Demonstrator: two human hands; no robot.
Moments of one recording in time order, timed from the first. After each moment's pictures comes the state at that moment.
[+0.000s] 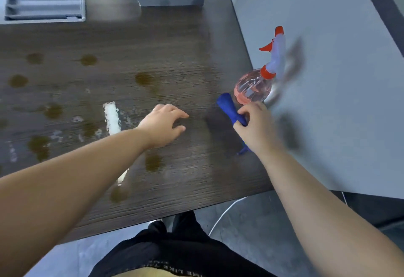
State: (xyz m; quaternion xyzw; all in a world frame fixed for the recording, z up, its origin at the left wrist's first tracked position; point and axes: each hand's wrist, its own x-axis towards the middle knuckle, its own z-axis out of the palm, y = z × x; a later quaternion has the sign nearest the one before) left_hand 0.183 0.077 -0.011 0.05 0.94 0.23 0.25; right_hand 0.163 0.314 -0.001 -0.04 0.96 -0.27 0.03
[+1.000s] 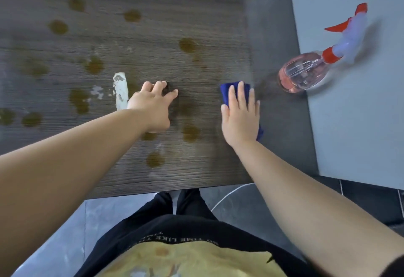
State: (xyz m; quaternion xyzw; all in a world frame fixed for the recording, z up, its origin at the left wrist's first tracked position) left_hand 0.239 -0.011 -0.023 -0.03 0.95 0.05 0.29; right_hand 0.206 0.206 -0.074 -0.13 0.99 -0.04 0.08
